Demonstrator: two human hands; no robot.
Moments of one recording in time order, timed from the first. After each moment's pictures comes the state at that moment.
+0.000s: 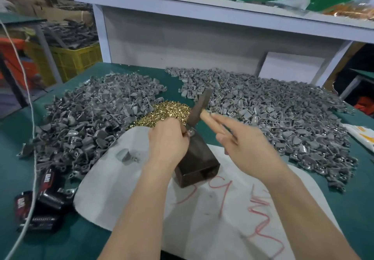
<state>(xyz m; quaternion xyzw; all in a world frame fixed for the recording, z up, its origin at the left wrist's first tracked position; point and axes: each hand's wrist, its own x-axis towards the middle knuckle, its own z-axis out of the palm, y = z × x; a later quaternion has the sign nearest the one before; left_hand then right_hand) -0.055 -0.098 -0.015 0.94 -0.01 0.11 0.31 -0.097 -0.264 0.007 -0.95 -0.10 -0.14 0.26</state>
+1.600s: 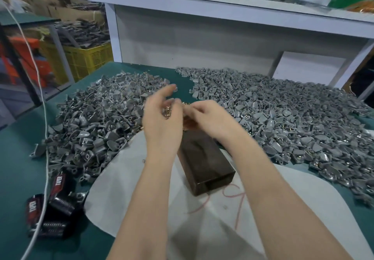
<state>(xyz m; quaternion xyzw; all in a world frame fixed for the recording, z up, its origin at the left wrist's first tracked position) -0.055 -0.078 0.009 0.68 0.02 0.27 0.68 -0.019 -0.181 0.025 -0.88 -0.17 0.02 0.43</state>
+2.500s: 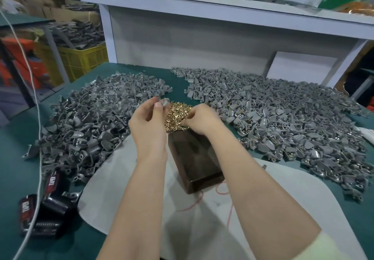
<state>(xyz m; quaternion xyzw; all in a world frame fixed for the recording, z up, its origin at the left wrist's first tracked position) -0.044 -0.080 -0.003 0.46 0.11 0.23 0.85 0.028 -0.188 -0.012 -0.97 -0.02 -0.03 0.22</state>
